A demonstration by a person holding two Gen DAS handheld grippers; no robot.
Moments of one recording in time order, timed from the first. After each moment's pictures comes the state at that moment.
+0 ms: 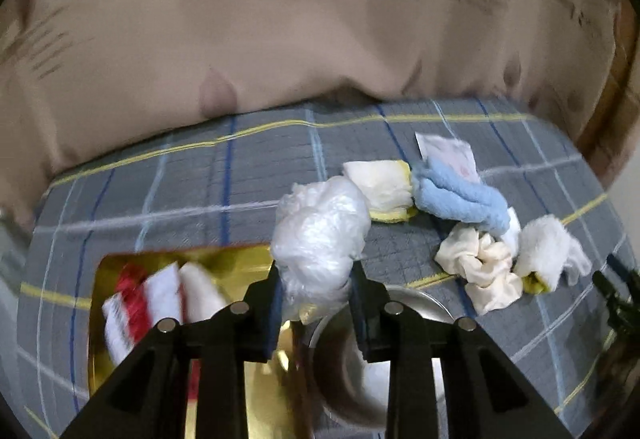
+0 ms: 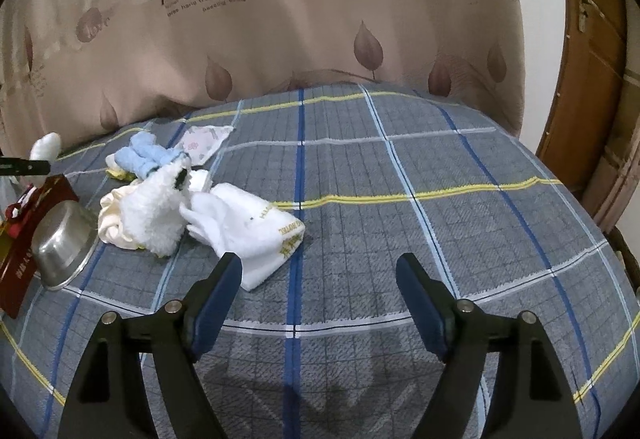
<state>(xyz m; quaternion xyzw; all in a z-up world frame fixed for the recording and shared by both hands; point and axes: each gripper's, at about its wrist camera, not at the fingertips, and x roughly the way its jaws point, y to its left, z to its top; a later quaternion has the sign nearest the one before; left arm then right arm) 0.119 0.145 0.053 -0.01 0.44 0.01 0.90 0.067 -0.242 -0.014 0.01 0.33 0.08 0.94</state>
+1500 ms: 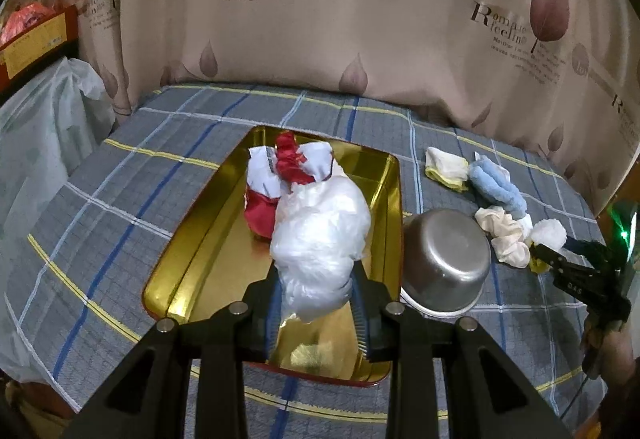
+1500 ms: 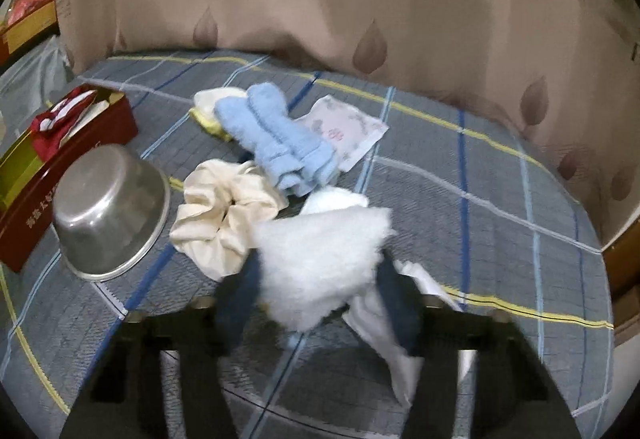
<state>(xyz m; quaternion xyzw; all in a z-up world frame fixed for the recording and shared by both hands) -0.041 0.189 0.053 -0.13 0.38 0.15 0.90 0.122 -0.100 -0.008 -0.16 0.38 0.22 0.88</state>
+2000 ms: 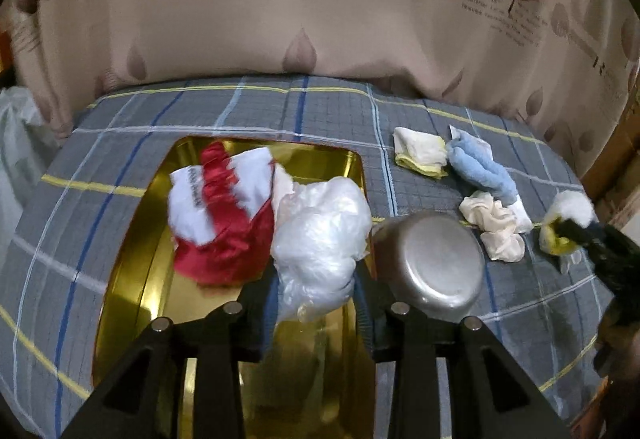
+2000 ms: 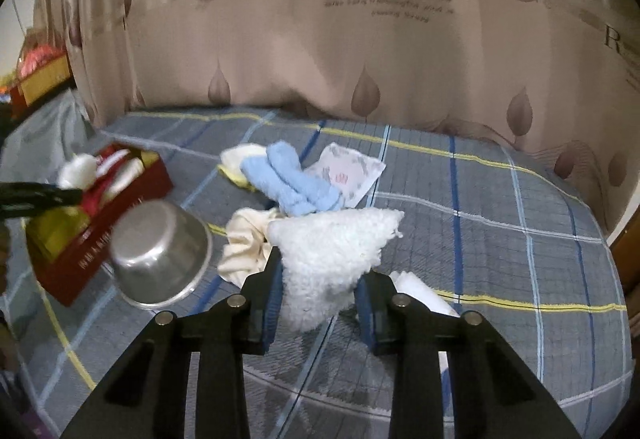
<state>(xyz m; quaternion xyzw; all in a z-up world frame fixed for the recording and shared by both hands) 0.037 0.187 0.036 -0.09 0.43 0.06 0.90 0.092 -0.124 0.037 -0.08 0.33 0.24 0.91</state>
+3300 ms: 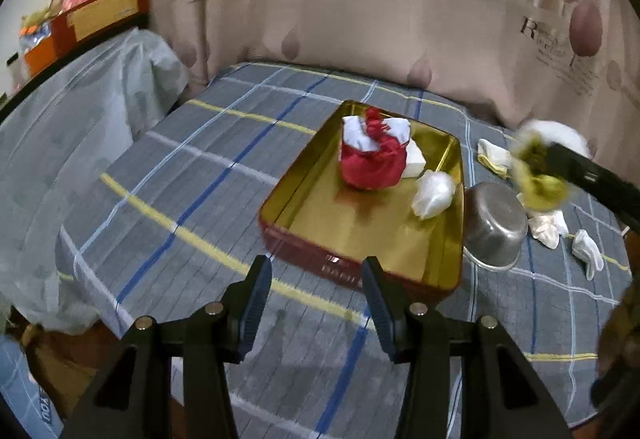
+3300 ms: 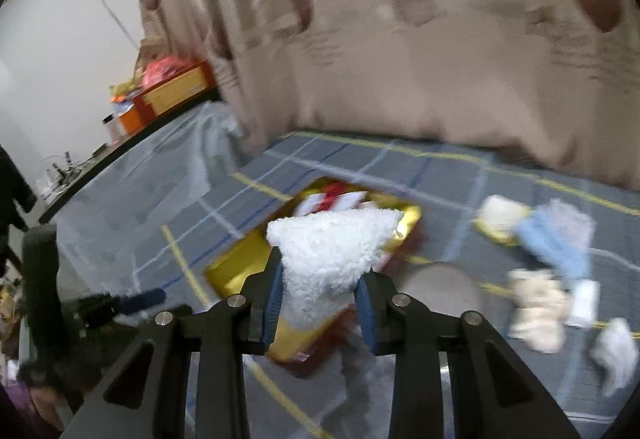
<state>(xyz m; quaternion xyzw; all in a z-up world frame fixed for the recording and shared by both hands) -0.138 0.206 0.056 -0.16 0.39 0.24 0.88 0.005 0.052 0.088 -0.03 0.32 0.47 0.82</state>
